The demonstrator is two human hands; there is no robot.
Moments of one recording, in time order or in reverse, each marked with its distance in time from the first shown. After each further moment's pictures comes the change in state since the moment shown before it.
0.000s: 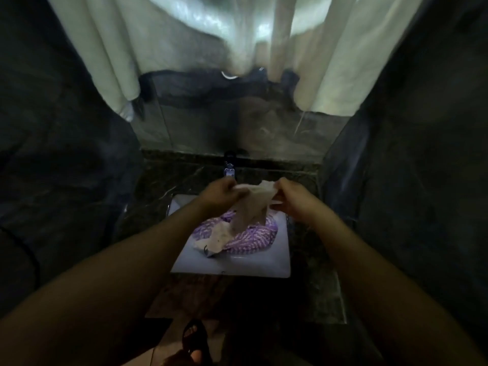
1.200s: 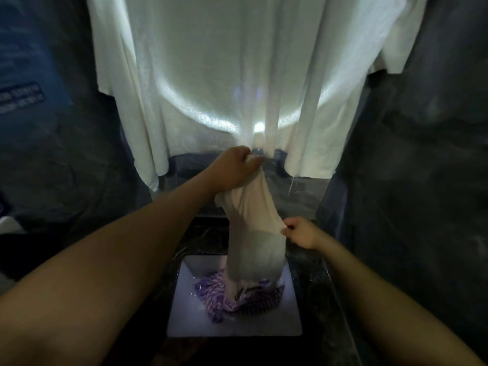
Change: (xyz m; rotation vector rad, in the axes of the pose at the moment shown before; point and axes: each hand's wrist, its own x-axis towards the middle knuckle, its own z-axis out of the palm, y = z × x) left_hand -0.031 0.153 -0.138 0.213 0.300 0.434; right_hand -0.032 -0.044 -0.012 -0.907 0.122 -0.383
